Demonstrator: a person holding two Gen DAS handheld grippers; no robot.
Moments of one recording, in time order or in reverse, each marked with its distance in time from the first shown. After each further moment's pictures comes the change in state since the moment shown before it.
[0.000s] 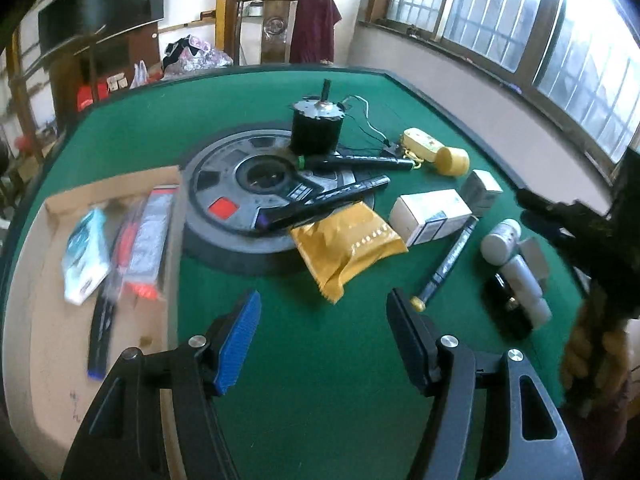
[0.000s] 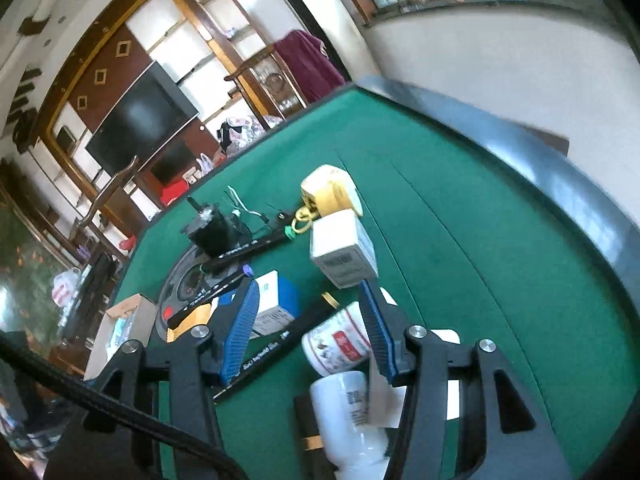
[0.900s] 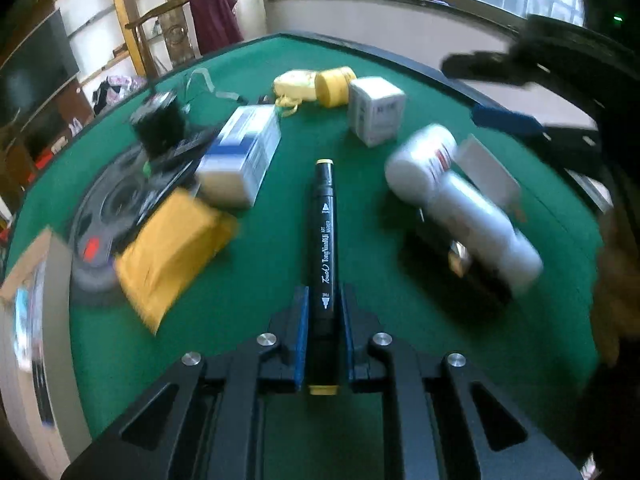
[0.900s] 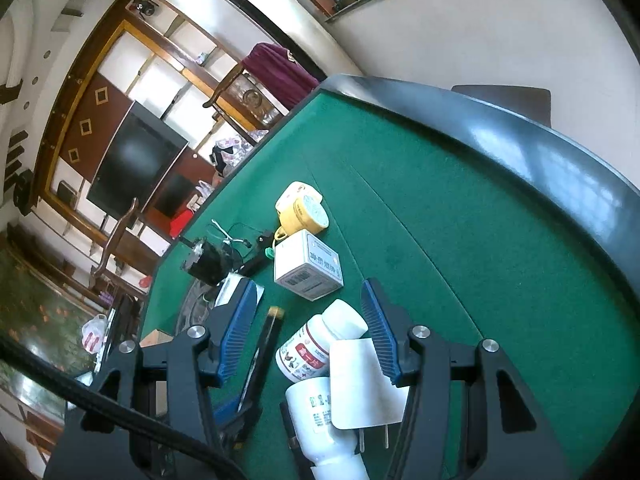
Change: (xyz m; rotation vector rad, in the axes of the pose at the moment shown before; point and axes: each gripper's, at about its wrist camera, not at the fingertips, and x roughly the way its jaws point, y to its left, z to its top) left arm 0.036 -0.106 -0.031 0.318 0.095 -0.017; right arm -0.007 -0.044 0.009 0.182 -0.025 0.043
